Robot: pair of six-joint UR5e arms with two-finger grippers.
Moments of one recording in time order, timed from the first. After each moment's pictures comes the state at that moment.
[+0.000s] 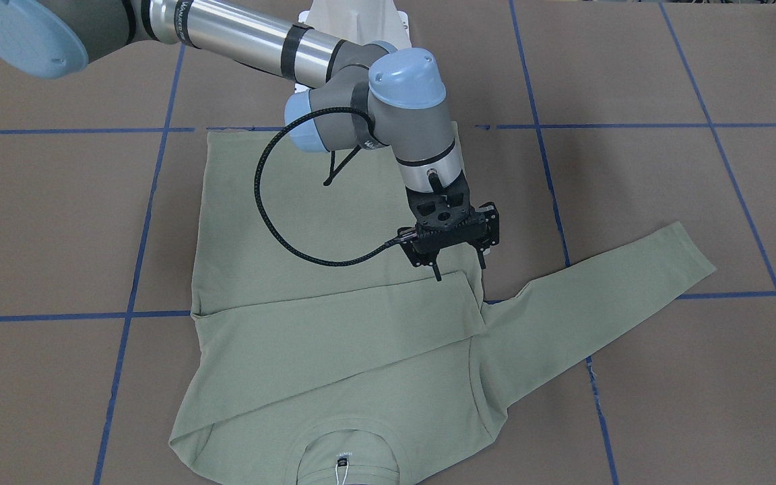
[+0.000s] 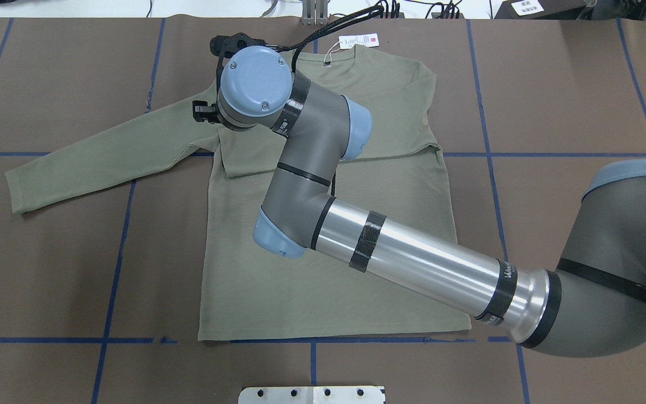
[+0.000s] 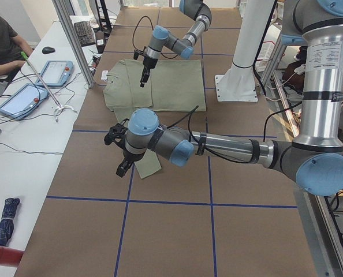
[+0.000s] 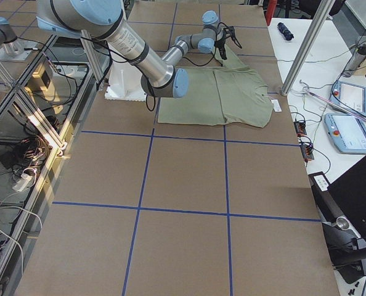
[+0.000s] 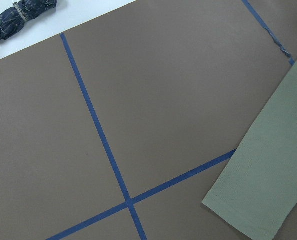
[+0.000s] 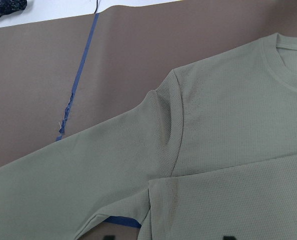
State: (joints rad) left arm -1.54 -1.56 -1.70 -1.96 -2.35 0.05; right arm 0.55 -0.44 1.10 -1.08 1.66 1.21
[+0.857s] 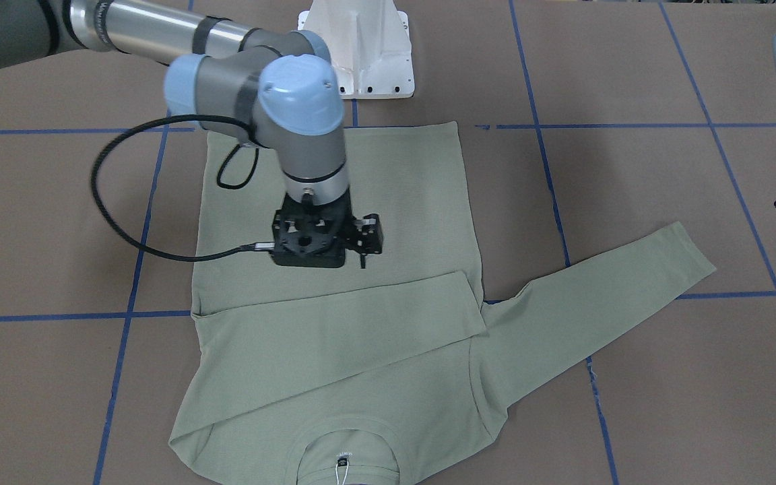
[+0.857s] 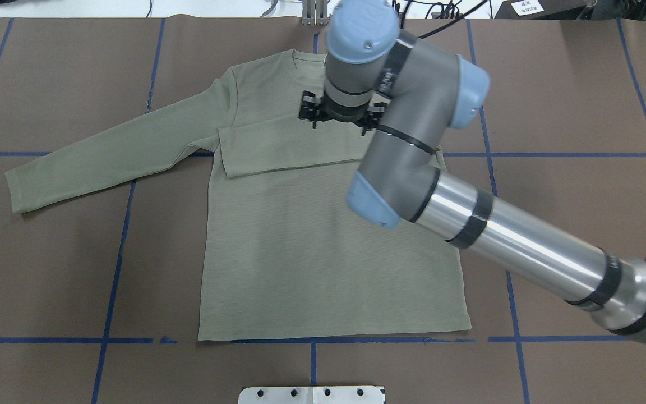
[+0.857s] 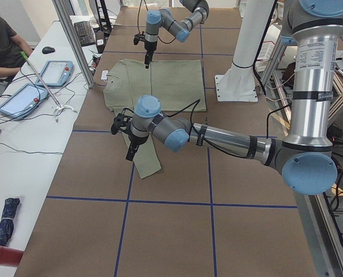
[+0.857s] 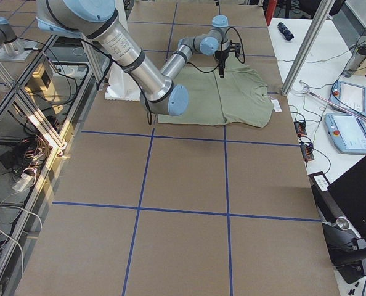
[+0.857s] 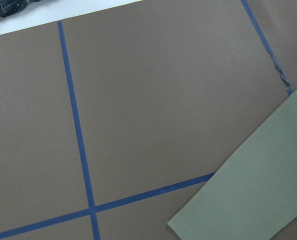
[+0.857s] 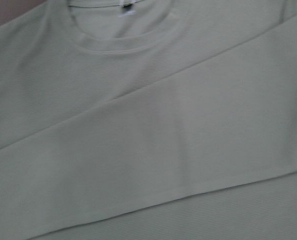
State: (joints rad) left arm -1.31 -1.56 -1.79 -2.05 -2.23 -0.49; right arm 0.72 -0.75 1.52 -1.58 1.92 1.22
